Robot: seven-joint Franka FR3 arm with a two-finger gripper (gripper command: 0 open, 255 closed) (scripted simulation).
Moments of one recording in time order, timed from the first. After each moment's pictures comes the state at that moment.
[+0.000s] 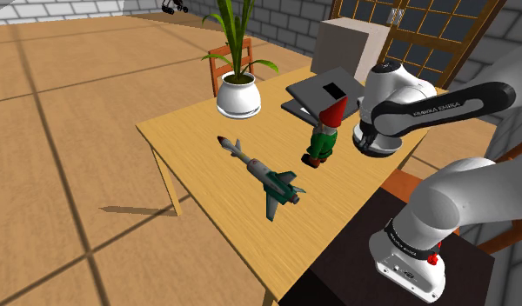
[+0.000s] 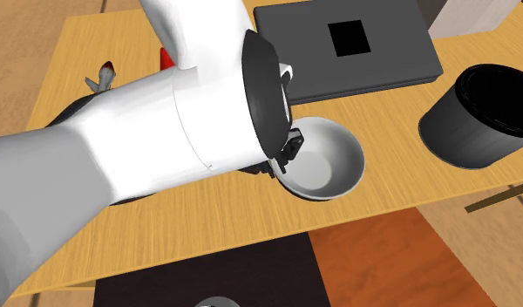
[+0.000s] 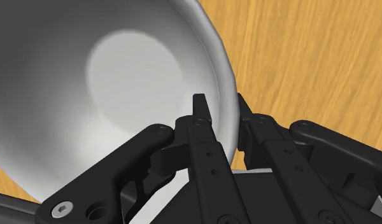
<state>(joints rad) -0.23 -0.65 -0.25 -2.93 -0.57 2.25 -0.13</state>
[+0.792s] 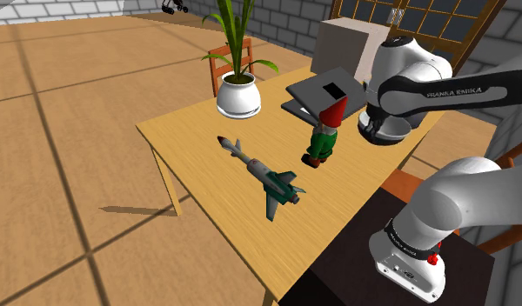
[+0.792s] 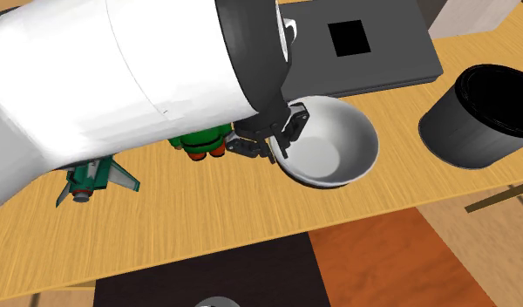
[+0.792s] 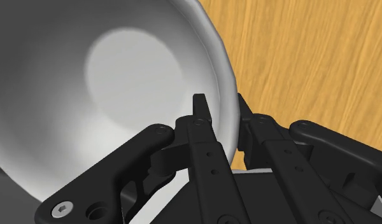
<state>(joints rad) -0.20 -0.78 -0.21 -2.83 -0.49 2.03 -0.19</state>
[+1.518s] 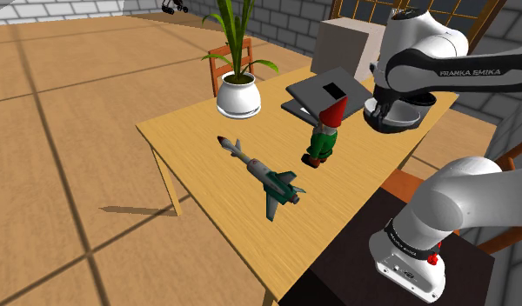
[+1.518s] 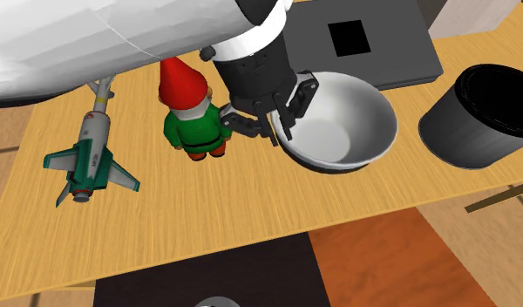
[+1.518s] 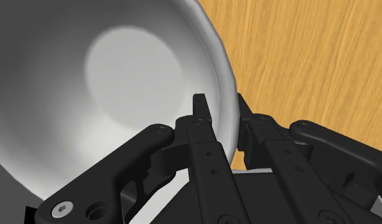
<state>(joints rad) -0.18 -0.82 -0.19 -2.71 -0.44 1.87 -0.24</state>
